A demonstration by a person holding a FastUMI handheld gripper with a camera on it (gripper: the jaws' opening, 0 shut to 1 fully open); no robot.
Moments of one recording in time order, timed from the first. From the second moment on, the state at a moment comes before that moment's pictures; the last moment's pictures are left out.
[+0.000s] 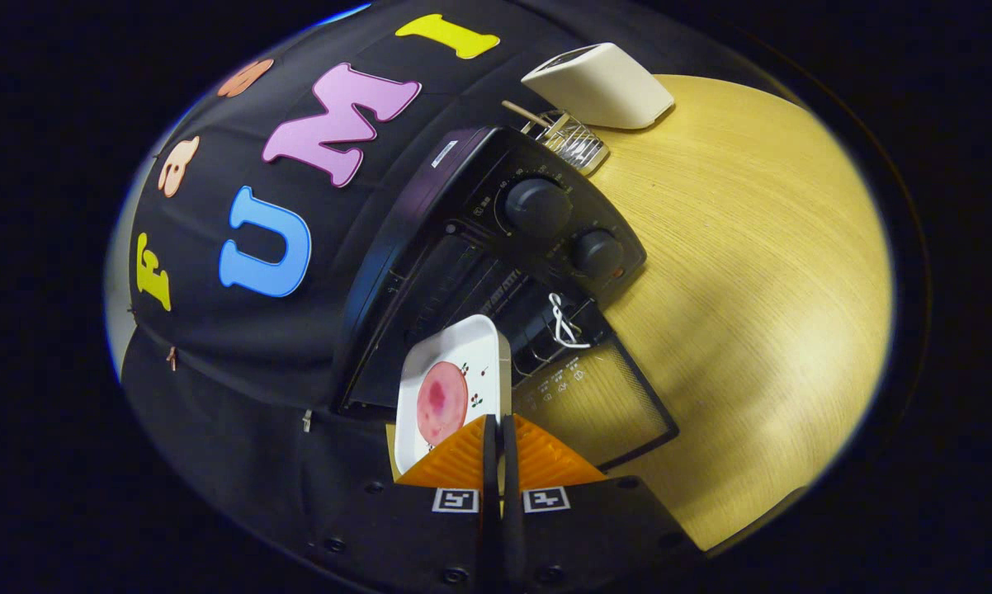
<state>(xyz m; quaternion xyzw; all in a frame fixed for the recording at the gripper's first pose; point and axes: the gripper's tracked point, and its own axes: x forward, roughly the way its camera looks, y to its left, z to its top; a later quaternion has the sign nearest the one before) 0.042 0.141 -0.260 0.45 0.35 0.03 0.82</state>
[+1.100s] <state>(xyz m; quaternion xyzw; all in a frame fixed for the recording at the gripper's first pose) 0.143 0.174 -0.285 0.53 0.28 -0.08 0.80</state>
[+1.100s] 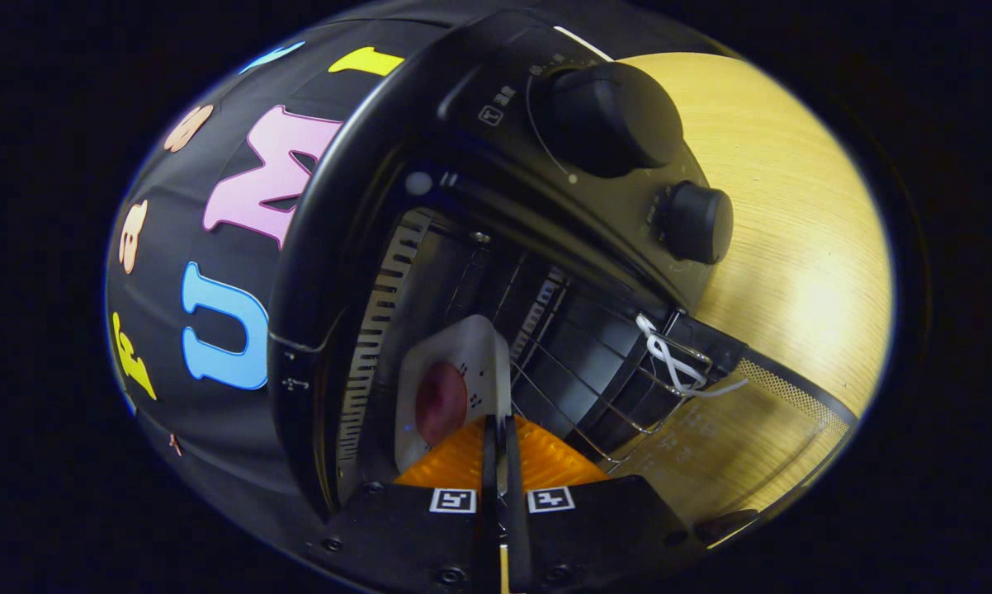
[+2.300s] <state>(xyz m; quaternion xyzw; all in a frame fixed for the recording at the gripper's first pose) -0.027 0.200 -0.265 0.19 0.37 0.15 0.90</state>
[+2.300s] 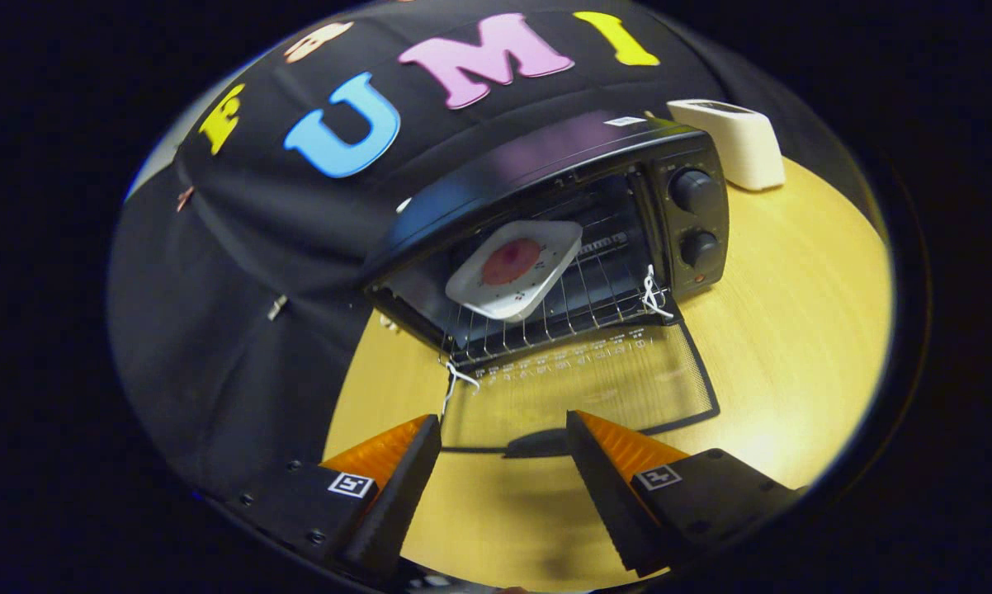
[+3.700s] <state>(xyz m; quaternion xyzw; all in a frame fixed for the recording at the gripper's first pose) -0.029 0.166 -0.362 -0.05 0.43 0.09 0.90</state>
